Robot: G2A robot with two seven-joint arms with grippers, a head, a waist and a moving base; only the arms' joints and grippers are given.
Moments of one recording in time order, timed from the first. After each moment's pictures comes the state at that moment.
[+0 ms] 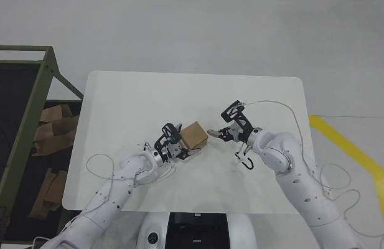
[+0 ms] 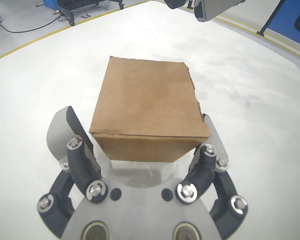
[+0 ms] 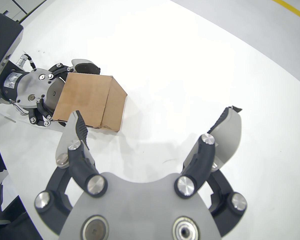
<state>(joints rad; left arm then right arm) 1.29 -1.15 -1.02 -1.33 1.36 -0.46 0.22 -1.15 -1.19 1.08 -1.60 -1.04 -0.38 0.54</state>
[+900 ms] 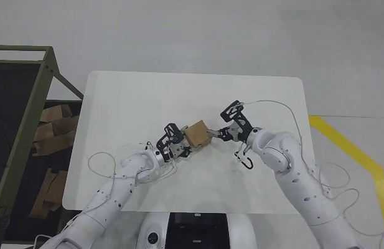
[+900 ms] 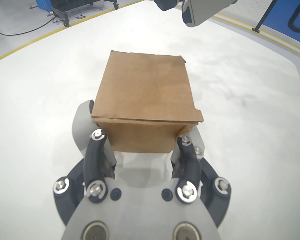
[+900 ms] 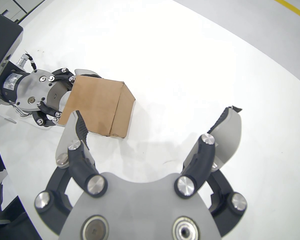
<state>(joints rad) 1.28 -1.16 -1.02 -1.33 1.37 -0.48 0.22 -1.15 -1.20 1.08 -1.59 -1.04 -0.38 0.53</state>
